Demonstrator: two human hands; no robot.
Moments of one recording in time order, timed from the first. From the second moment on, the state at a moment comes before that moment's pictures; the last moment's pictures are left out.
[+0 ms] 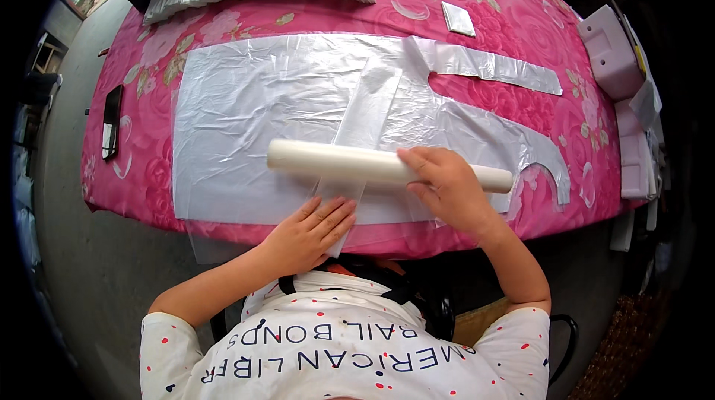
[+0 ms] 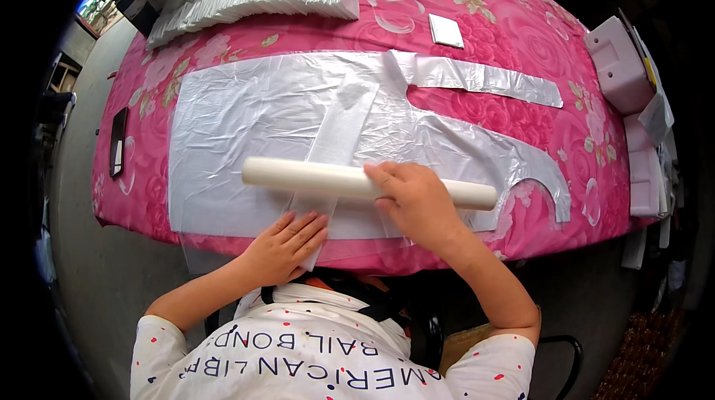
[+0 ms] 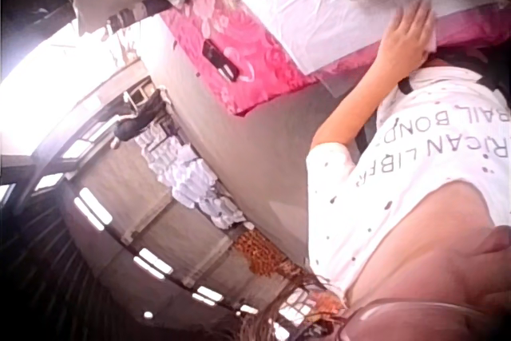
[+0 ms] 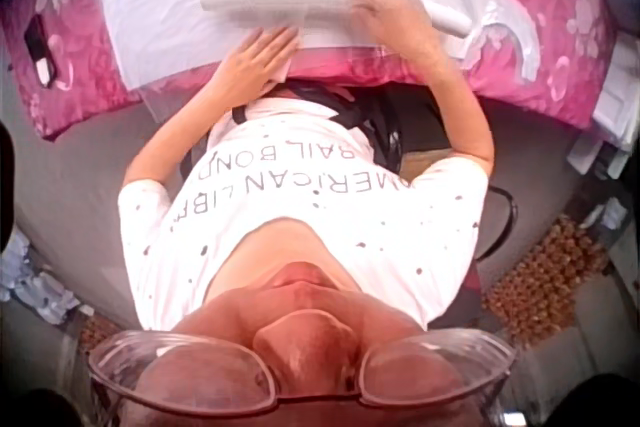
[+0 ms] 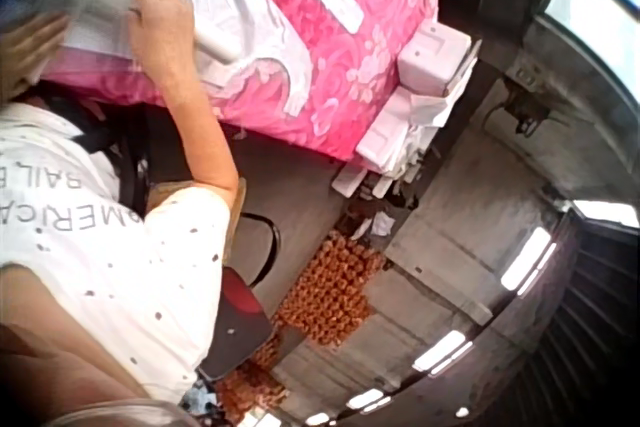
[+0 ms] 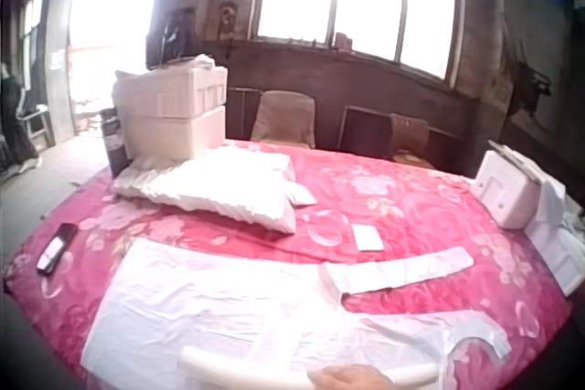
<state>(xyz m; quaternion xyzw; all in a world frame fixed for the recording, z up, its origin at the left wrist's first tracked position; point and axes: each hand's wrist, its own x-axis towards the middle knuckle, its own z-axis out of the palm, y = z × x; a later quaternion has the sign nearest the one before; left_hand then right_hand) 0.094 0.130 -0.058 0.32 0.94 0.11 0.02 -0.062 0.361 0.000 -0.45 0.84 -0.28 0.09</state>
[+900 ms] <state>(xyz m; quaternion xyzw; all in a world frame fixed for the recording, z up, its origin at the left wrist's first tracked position) 0.082 0.148 -0.040 0.34 0.93 0.08 0.08 -0.100 0.359 0.011 -0.48 0.82 -0.32 0.06</state>
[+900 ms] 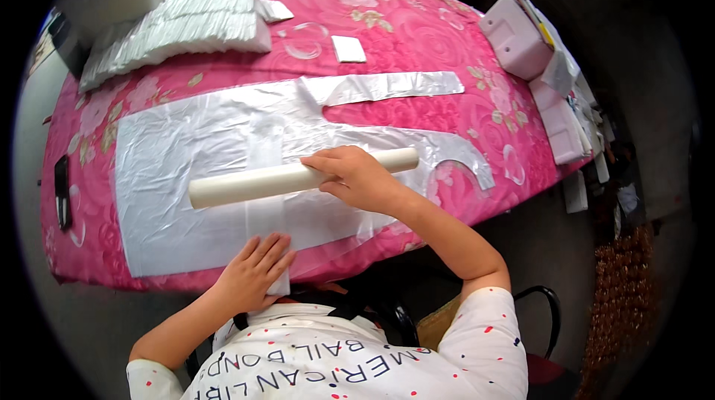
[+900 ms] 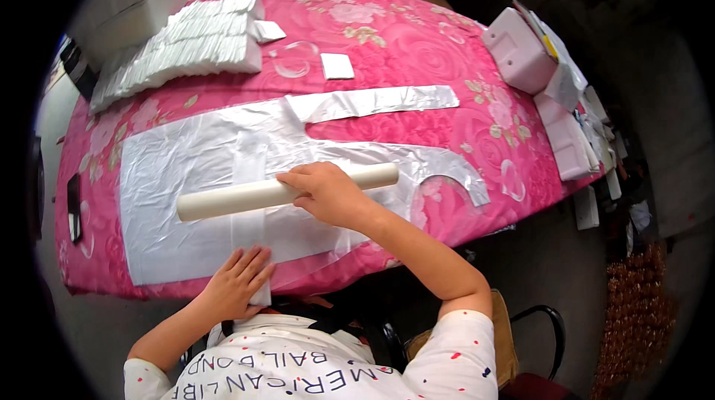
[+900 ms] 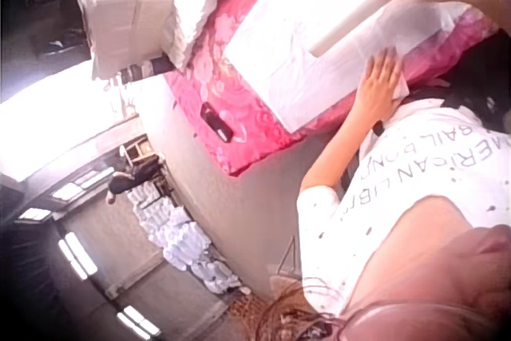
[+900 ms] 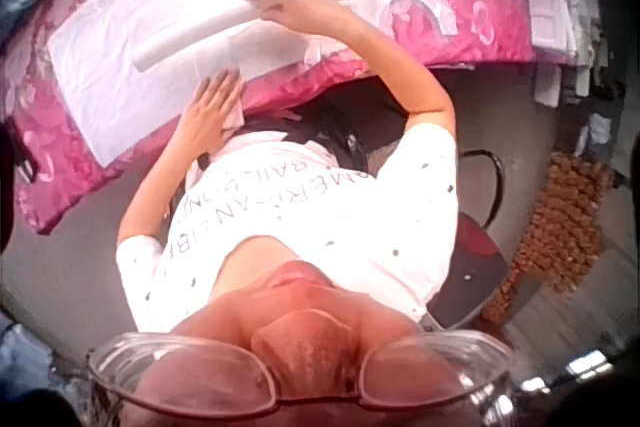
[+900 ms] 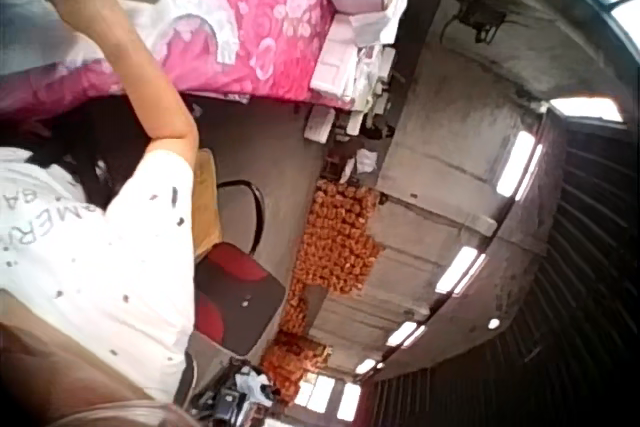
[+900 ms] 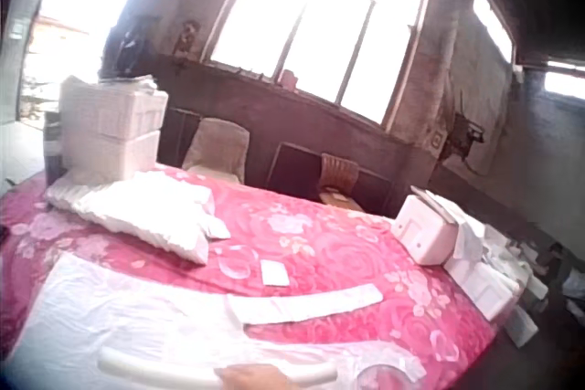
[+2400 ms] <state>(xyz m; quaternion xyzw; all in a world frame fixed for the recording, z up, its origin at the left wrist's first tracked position) 0.063 0.123 -0.041 0.08 0.87 0.49 -0.05 -0.032 0.319 -0.038 -0.38 0.83 -0.39 0.07</state>
